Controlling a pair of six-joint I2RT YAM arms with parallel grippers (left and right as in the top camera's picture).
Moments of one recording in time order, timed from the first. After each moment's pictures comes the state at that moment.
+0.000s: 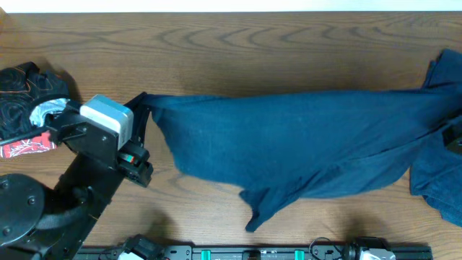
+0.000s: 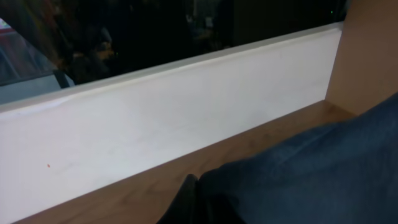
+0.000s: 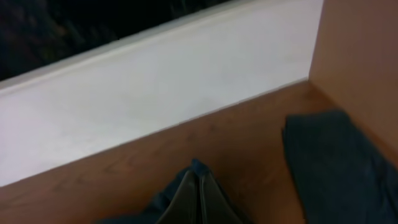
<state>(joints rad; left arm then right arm) -0.51 0.86 1.62 -0.87 -0.06 0.06 -0.03 1.06 1.99 -1.27 0.15 0.35</state>
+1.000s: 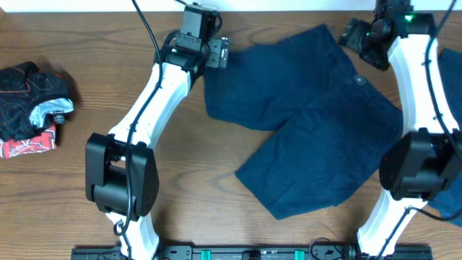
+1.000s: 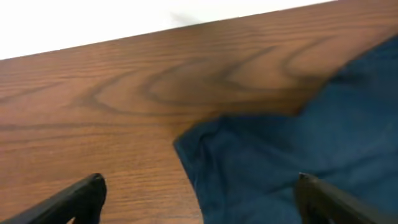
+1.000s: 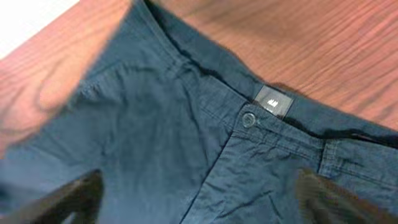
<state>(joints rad) -0.30 1.95 1.63 -0.47 -0.14 -0.07 -0.03 2.05 1.97 -1.03 -0.01 0.51</state>
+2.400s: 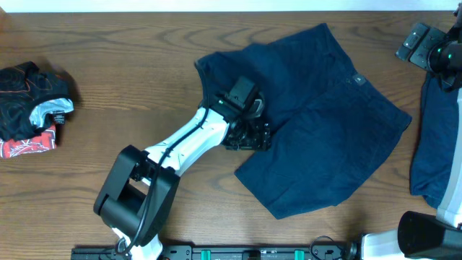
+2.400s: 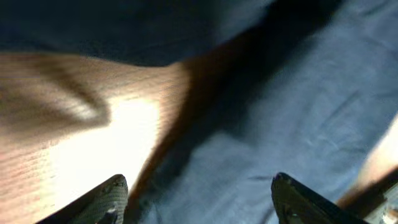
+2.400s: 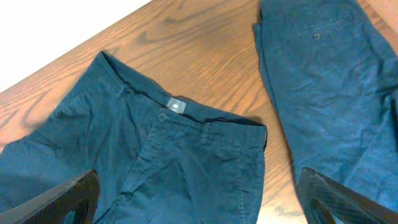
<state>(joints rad) -0.60 1.86 1.21 -0.65 0.41 -0.51 -0.18 1.64 1.98 -1.27 0.13 0.37</state>
